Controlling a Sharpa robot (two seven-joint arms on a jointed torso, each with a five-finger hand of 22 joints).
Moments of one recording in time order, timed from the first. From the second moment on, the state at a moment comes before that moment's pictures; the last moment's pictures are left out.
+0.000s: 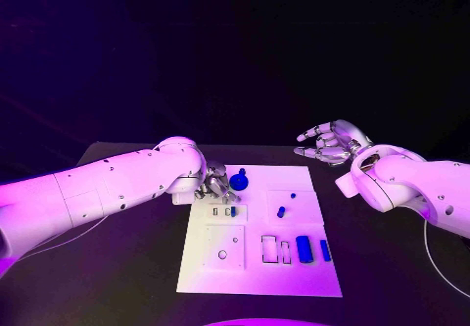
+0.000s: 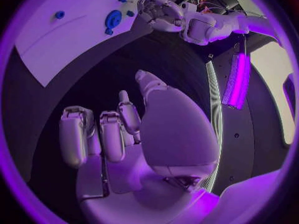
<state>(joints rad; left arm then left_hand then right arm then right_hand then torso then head) 1.29 -0.56 -0.06 1.31 -1.04 0.31 -0.53 1.09 -0.10 0.23 0.30 0.17 0.85 0.09 0.67 0.62 1.22 0.01 1.13 0.92 1.47 -0.04 1.52 1.31 0.11 1.29 0.06 1.36 1.12 1.32 -0.92 -0.14 1.56 -0.70 -0.54 0.01 1.40 -0.21 0.22 0.24 0.31 0.86 0.17 0.29 0.25 1.31 0.08 1.31 1.29 1.47 0.01 1.52 1.31 0.02 1.47 0.11 1.43 1.31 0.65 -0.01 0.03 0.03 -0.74</state>
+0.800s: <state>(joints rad) 1.28 -0.53 -0.08 1.26 -1.00 0.35 -0.54 1.10 -0.09 0.23 0.30 0.17 0.84 0.09 0.67 0.63 1.20 0.02 1.10 0.89 1.47 -0.04 1.52 1.31 0.11 1.29 0.06 1.36 1.11 1.32 -0.90 -0.14 1.54 -0.70 -0.54 0.00 1.40 -0.21 0.22 0.24 0.32 0.86 0.17 0.29 0.25 1.31 0.08 1.31 1.28 1.46 0.01 1.52 1.31 0.02 1.47 0.11 1.42 1.31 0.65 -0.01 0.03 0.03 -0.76</state>
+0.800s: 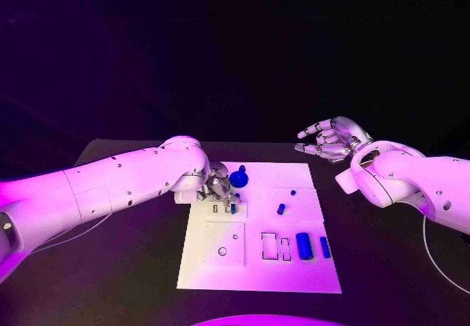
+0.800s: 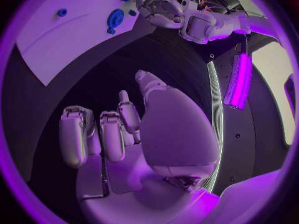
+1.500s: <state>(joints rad) 1.28 -0.52 -0.08 1.25 -0.96 0.39 -0.54 1.12 -0.08 0.23 0.30 0.17 0.84 0.09 0.67 0.64 1.19 0.02 1.09 0.88 1.47 -0.04 1.52 1.31 0.11 1.28 0.07 1.36 1.11 1.32 -0.90 -0.14 1.52 -0.71 -0.54 0.00 1.40 -0.21 0.22 0.24 0.32 0.86 0.17 0.29 0.25 1.31 0.08 1.31 1.28 1.46 0.01 1.52 1.31 0.02 1.47 0.11 1.42 1.31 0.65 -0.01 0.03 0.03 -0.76</state>
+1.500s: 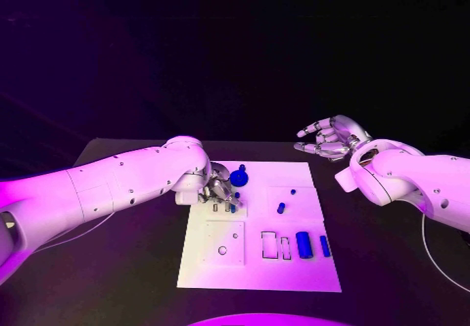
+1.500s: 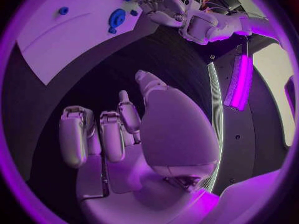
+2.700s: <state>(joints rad) 1.28 -0.56 -0.08 1.27 -0.86 0.36 -0.53 1.26 -0.12 0.62 0.27 0.17 0.82 0.09 0.66 0.77 1.18 0.01 1.04 0.82 1.46 -0.04 1.52 1.31 0.11 1.27 0.07 1.36 1.13 1.32 -0.90 -0.14 1.52 -0.71 -0.53 -0.01 1.40 -0.21 0.23 0.24 0.33 0.86 0.17 0.29 0.25 1.31 0.08 1.31 1.28 1.46 0.01 1.52 1.31 0.02 1.47 0.11 1.42 1.31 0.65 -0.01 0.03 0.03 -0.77</state>
